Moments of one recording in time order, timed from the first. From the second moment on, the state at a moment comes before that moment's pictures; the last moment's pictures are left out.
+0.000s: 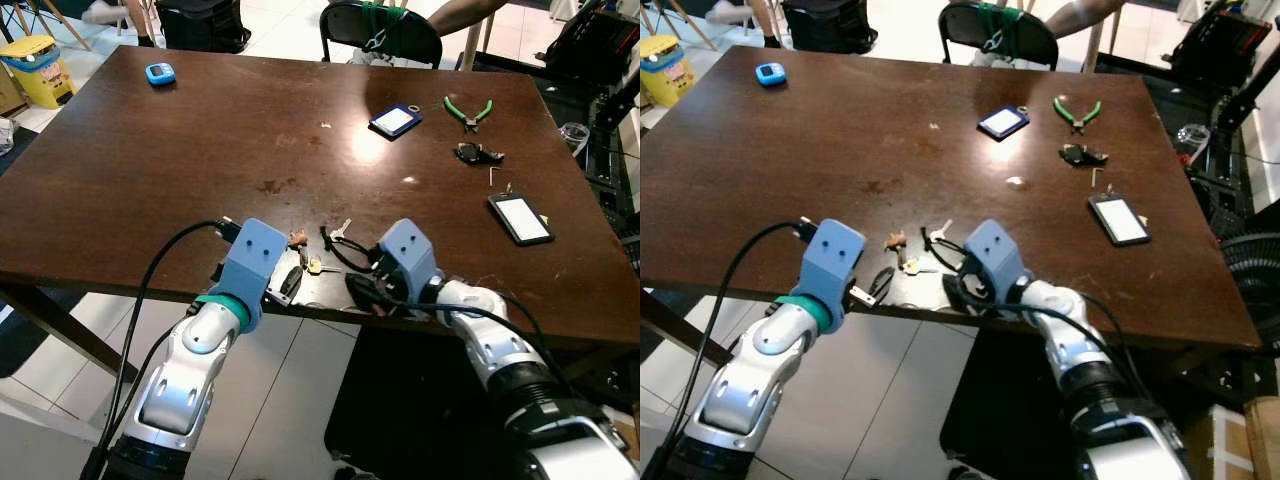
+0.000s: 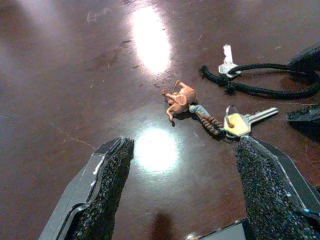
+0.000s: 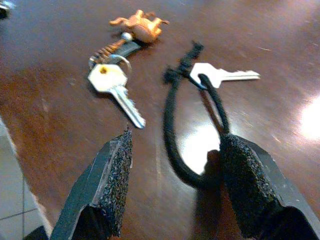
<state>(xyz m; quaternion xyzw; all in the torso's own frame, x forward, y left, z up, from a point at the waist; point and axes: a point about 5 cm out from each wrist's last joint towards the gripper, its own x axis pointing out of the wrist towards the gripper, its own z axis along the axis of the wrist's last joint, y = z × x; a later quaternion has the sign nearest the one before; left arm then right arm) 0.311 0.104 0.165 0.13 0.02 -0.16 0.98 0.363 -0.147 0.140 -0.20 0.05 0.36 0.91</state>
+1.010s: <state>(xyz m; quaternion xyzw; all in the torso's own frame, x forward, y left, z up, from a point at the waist) 0.311 0.104 0.165 0.13 0.02 -0.16 0.98 0.359 -0.158 0.133 -0.14 0.09 0.36 0.92</state>
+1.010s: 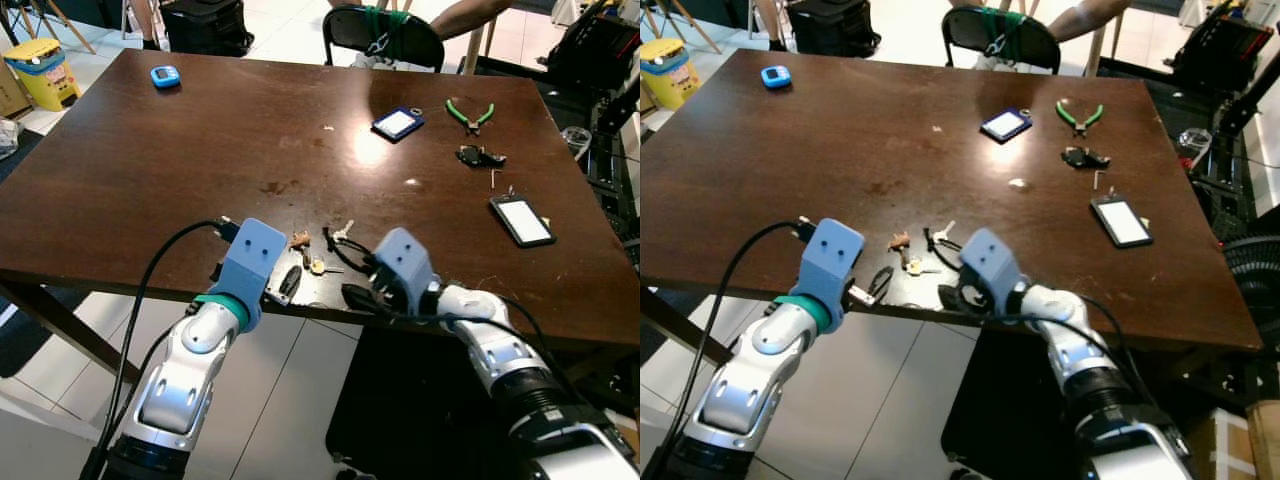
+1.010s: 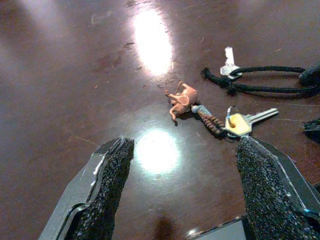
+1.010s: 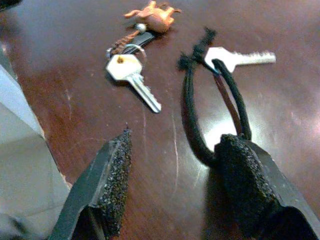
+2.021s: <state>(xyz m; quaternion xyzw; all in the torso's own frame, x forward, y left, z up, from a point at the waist) 0.312 0.107 0.167 0.13 0.01 -0.15 0.98 0.355 -0.143 0.127 -0.09 0.13 0.40 0.90</state>
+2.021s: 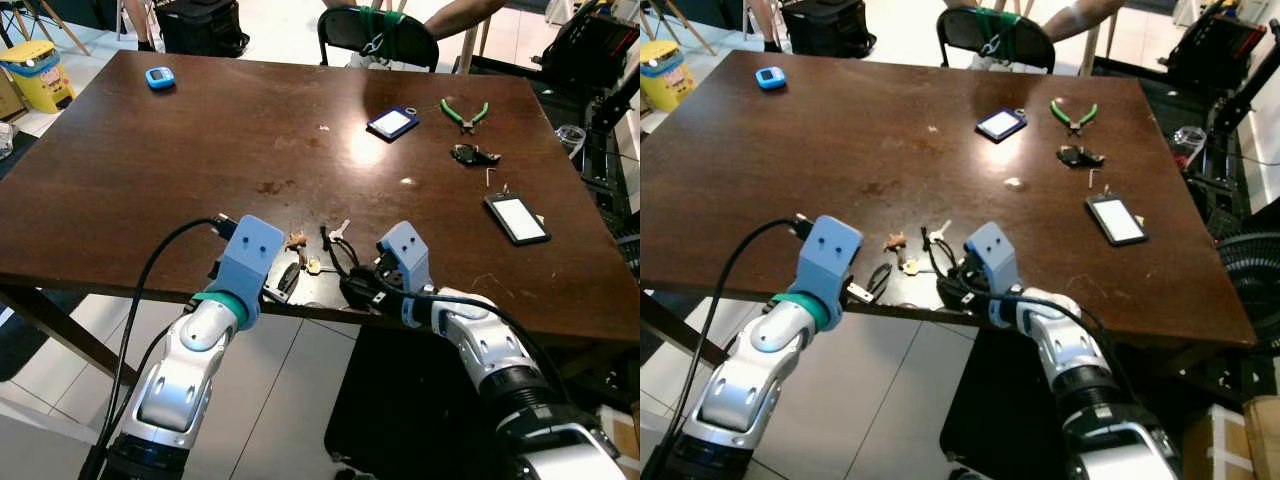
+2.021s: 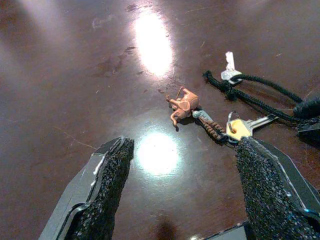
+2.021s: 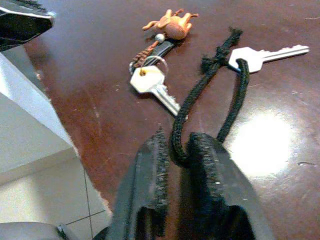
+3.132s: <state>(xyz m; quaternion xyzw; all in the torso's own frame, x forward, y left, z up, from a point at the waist) 0.314 0.104 0.169 0.13 0.01 -0.15 0.98 0.334 -0.132 0.247 0.02 -0.21 0.19 0.96</state>
